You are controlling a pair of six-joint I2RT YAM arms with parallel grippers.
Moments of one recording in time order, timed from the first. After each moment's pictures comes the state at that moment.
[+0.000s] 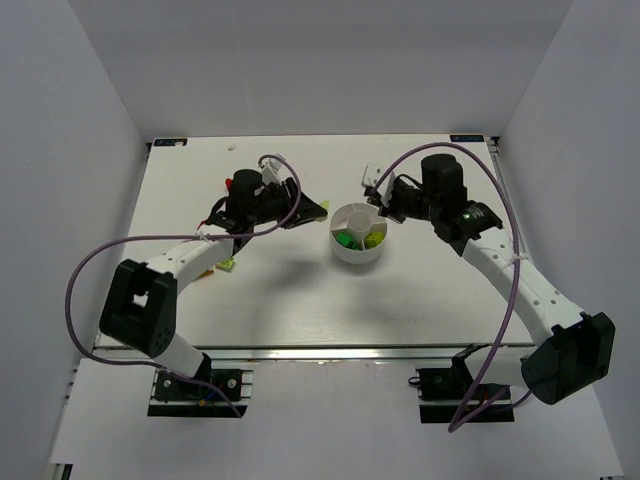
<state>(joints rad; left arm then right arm) -0.42 1.51 0.96 0.18 0.57 -0.87 0.50 1.26 1.17 -0.36 -0.50 -0.81</state>
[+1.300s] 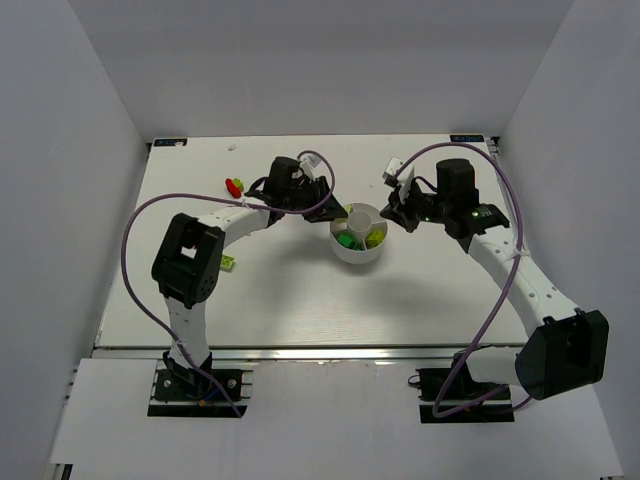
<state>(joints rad) -0.48 1.96 1.35 0.02 0.61 -0.70 0.32 1.28 1.10 -0.40 -0.64 -0.55</state>
